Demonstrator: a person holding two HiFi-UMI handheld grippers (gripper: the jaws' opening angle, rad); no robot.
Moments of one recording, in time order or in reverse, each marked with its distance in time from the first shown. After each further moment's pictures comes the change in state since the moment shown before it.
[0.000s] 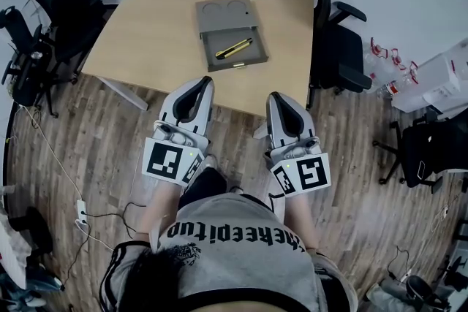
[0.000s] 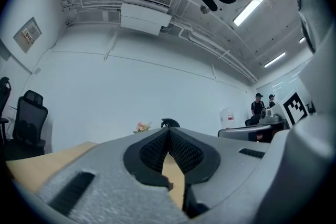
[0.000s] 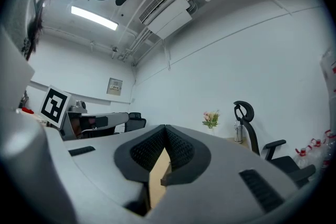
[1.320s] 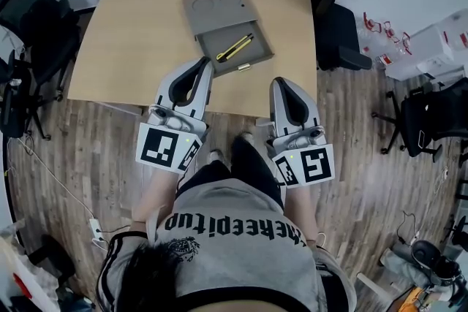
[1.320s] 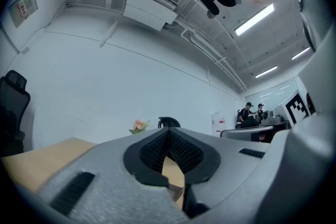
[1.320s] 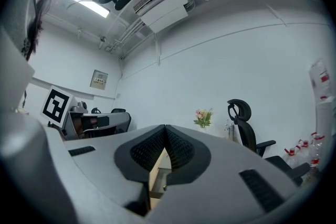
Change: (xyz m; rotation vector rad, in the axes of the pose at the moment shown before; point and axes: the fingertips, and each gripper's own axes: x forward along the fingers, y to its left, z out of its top) left arm 0.069 0.100 -0.025 -0.074 0.004 -0.151; right arm 0.100 -0.007 -0.018 -0.021 0.028 -0.170
